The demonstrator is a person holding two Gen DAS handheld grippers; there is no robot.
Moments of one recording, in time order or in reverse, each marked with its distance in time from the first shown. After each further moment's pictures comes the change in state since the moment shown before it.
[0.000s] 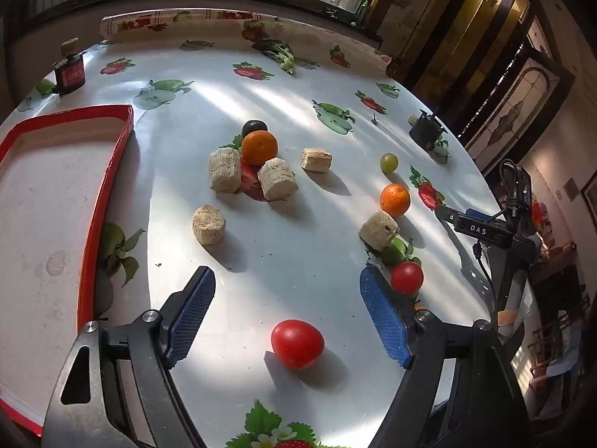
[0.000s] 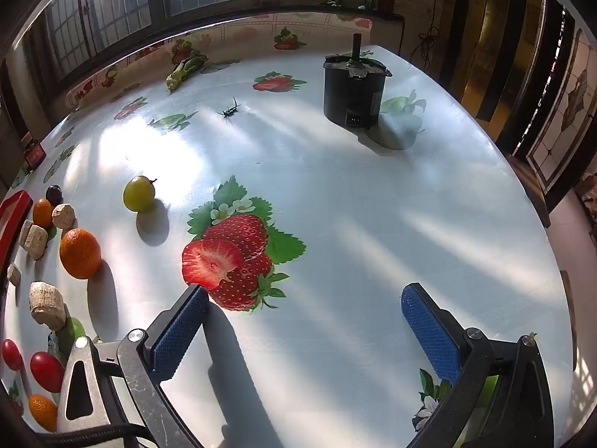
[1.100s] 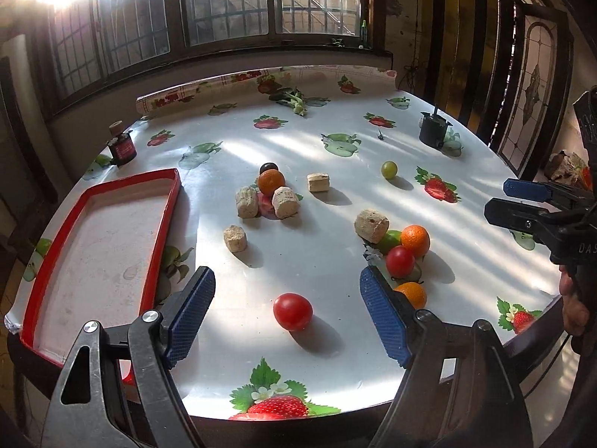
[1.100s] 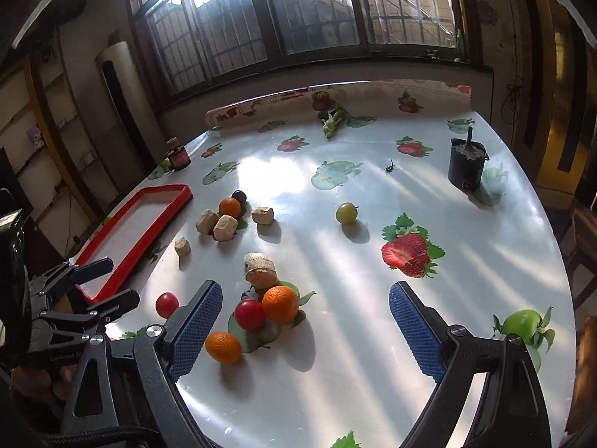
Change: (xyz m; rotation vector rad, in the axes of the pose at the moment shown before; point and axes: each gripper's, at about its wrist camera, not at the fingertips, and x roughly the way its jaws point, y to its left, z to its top) left arm -0.058 -0.061 -0.023 0.090 -0.080 0.252; right arm -0.145 0.069 -0.039 -0.191 -0.163 0.384
